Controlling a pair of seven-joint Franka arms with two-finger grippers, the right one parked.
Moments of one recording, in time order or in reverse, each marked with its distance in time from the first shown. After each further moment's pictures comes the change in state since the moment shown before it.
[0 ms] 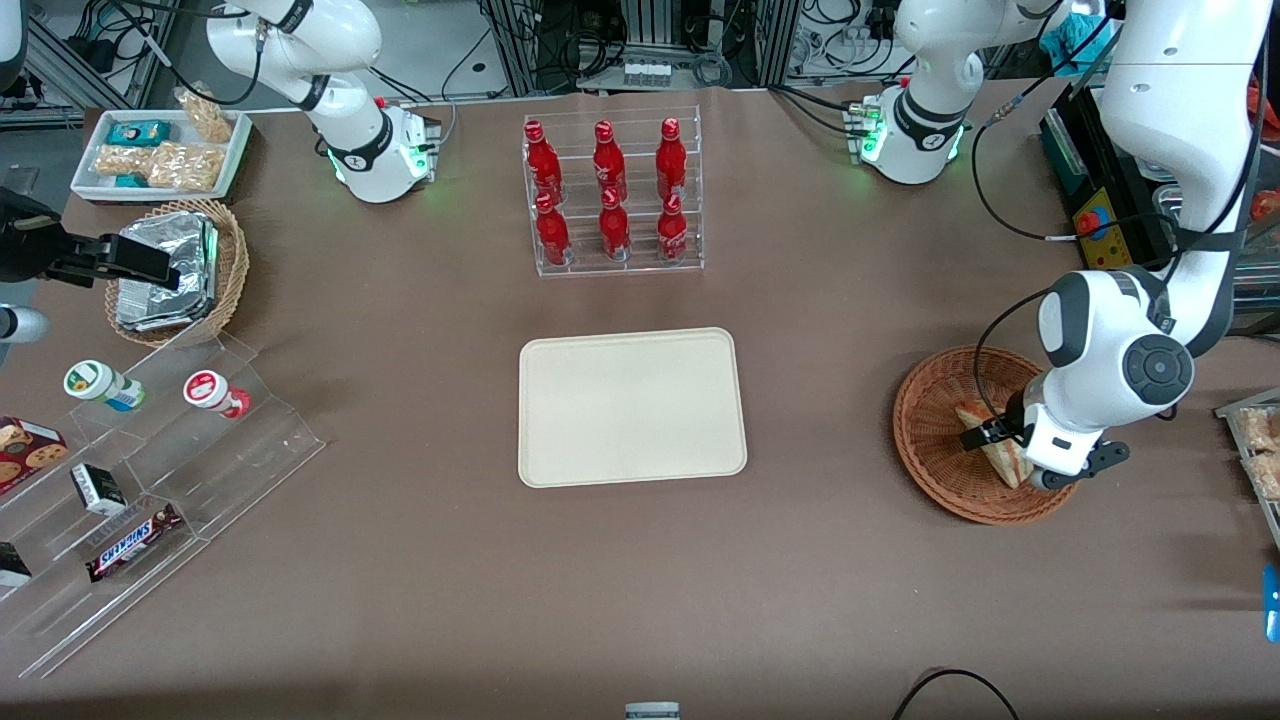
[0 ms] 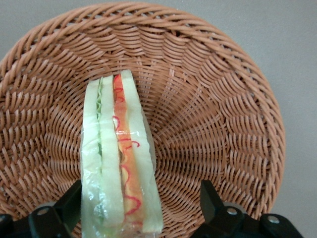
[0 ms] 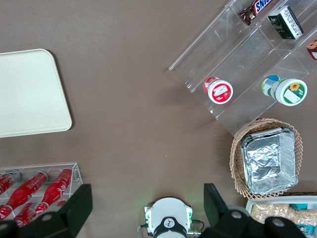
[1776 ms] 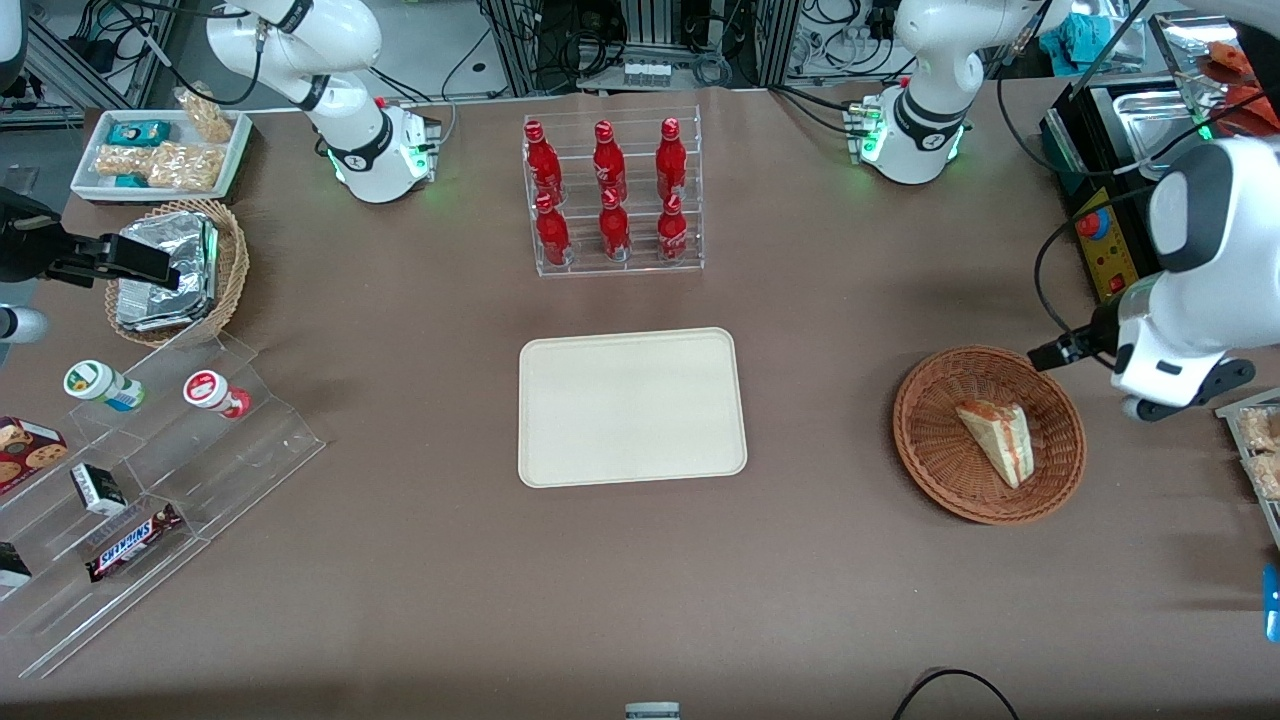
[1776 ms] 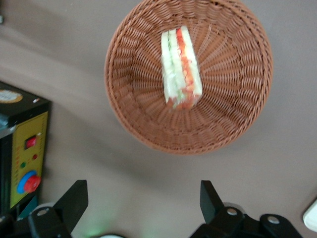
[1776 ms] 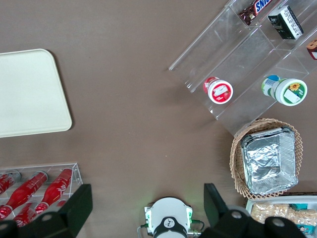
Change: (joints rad) arm 0.000 -0.256 -0.003 0.161 0.000 -0.565 0.002
